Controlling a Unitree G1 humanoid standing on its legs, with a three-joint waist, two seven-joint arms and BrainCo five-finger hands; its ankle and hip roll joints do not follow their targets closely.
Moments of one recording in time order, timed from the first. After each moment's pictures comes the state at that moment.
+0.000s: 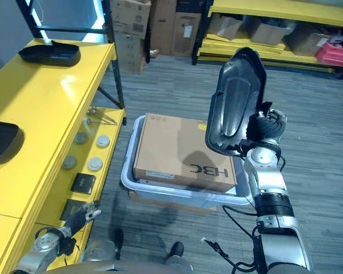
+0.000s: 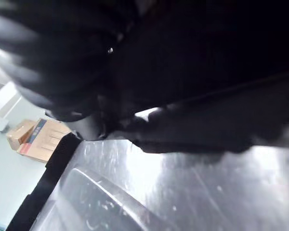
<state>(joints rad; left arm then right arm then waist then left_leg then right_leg) 0.12 0.39 -0.28 0.48 -0.37 -0.06 -0.34 -0.39 -0.64 -0.09 0.36 0.31 0.07 -0.52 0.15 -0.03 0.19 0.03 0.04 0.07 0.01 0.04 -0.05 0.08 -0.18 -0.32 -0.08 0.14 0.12</state>
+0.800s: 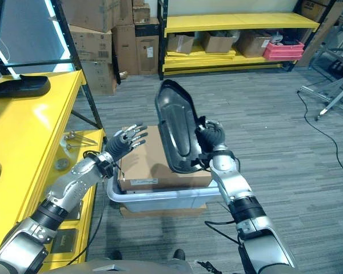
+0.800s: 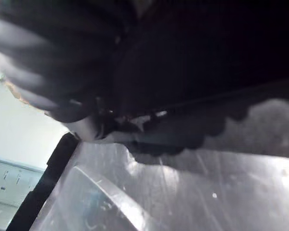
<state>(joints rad) -0.39 0.29 -0.43 0.13 -0.74 0.27 -0.18 -0.41 -0.52 0.24 0.29 0.27 0.11 -0.30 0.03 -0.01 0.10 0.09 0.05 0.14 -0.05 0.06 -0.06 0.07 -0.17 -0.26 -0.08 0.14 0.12</state>
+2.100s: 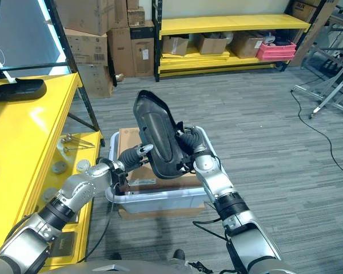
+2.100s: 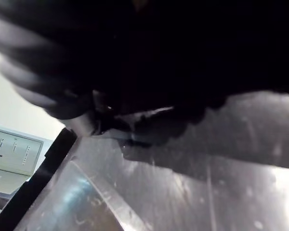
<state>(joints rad) -0.43 0.26 -0.53 0.14 -0.74 0.43 -0.10 -0.44 -0.45 0.32 0.33 0.23 0.14 -0.23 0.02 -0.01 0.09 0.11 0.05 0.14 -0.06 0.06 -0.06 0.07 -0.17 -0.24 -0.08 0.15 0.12</state>
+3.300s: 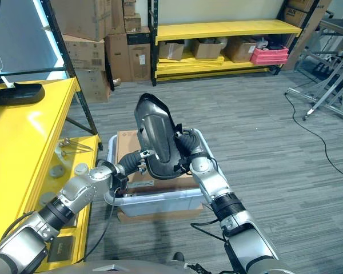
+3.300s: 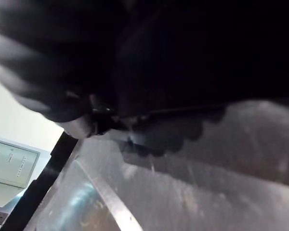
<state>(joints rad) -0.44 0.30 -0.60 0.15 -0.69 0.44 -0.06 -0.44 -0.44 0.35 0.34 0.23 0.17 -0.27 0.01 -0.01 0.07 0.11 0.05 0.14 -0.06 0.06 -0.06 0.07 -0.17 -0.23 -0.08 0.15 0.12</state>
